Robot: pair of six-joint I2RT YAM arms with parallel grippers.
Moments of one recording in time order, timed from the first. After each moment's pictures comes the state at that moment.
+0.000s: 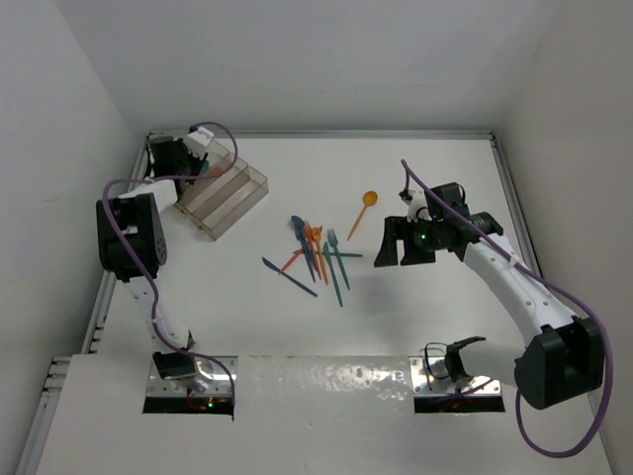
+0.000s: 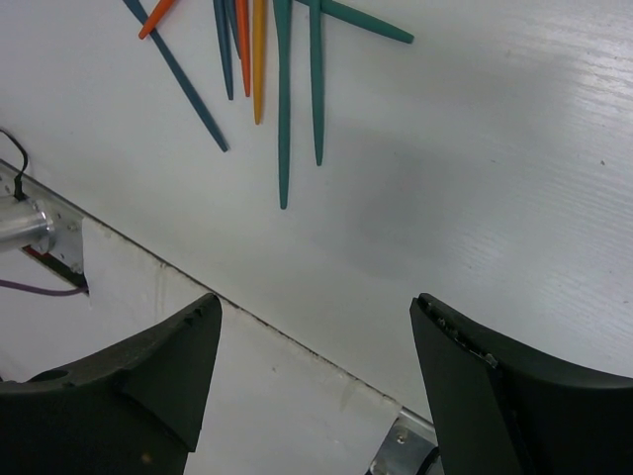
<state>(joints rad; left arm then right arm) 0.18 2.03 1.34 0.19 0.19 0.66 0.27 1.21 0.93 -0.76 -0.42 0.22</state>
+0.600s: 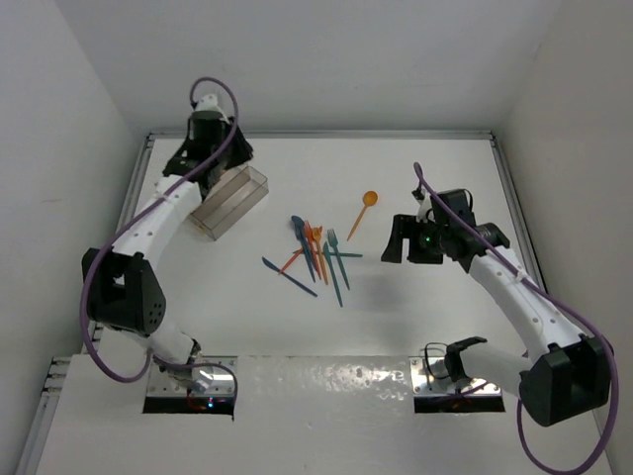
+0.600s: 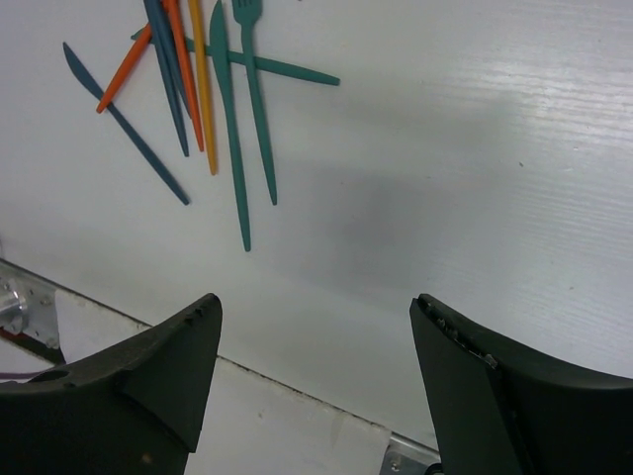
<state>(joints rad) -0.17 1.58 1.42 -0.25 -0.07 -0.43 0.27 1.13 0.87 -0.69 -0.26 0.31</state>
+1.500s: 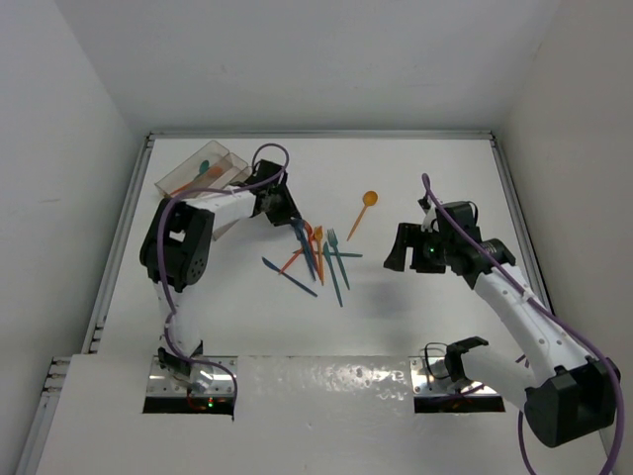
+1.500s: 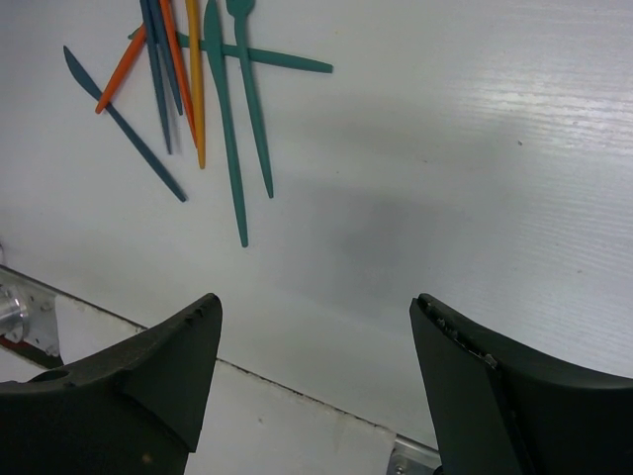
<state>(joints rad) -0.37 1.98 1.31 -0.28 0.10 -0.81 0.27 1.01 0.77 -0.66 -0.25 0.35</state>
